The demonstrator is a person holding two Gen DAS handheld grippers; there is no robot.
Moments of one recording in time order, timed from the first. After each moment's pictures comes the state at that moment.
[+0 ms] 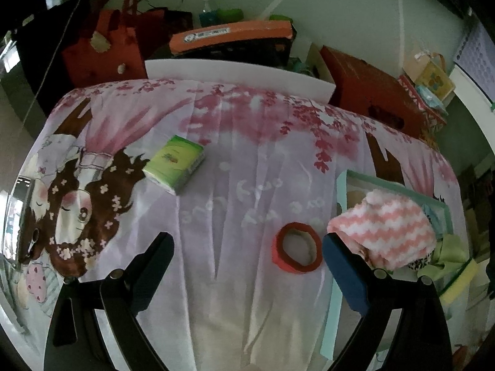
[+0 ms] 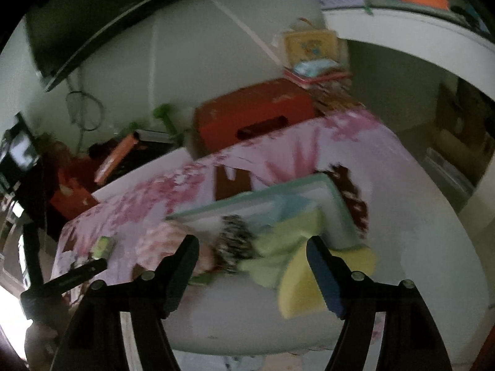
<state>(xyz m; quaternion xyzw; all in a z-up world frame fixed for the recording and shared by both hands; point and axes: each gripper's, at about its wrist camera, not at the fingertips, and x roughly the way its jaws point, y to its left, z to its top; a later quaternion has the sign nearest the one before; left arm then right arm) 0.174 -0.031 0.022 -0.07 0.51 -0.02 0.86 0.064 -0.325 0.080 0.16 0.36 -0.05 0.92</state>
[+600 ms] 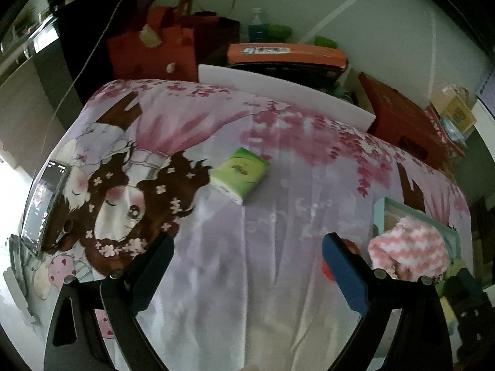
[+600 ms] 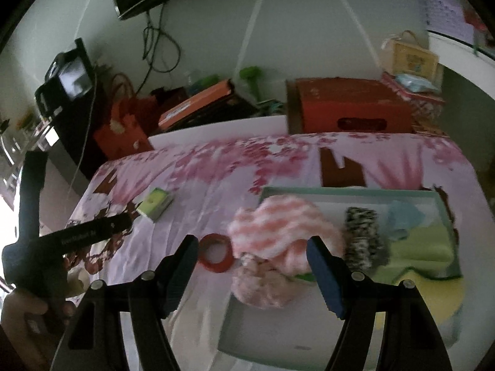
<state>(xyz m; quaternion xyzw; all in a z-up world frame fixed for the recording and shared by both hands) 0.163 0.029 0.033 -0.10 0.49 0.04 0.87 0.106 -0.194 0.053 0.06 0.39 0.08 0.92</state>
